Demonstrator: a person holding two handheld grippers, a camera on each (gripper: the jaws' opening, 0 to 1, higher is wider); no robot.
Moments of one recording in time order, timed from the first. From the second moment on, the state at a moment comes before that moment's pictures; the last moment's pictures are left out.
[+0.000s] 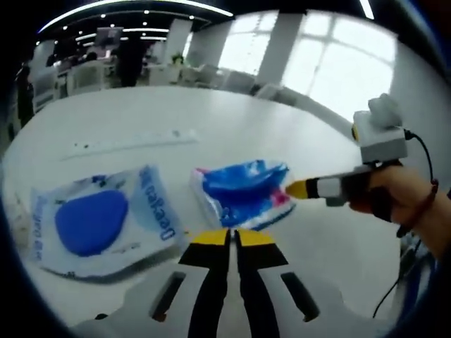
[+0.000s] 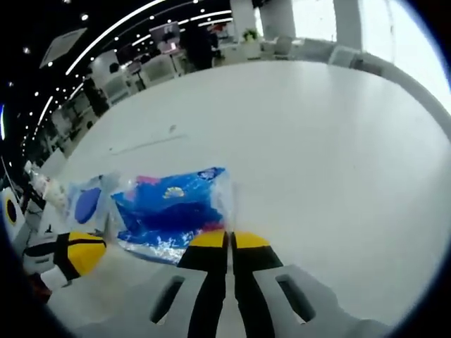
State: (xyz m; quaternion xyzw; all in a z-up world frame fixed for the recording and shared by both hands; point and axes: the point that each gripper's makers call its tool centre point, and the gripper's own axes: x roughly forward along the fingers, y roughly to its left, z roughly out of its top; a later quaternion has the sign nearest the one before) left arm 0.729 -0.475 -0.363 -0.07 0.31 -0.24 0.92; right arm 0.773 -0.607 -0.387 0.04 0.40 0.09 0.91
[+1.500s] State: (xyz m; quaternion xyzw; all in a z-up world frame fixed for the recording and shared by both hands) left arm 0.666 -0.371 -0.301 -0.06 0.28 -0.22 0.93; right arm 0.700 -0.519 -0.311 0.07 0.36 0.17 0.91
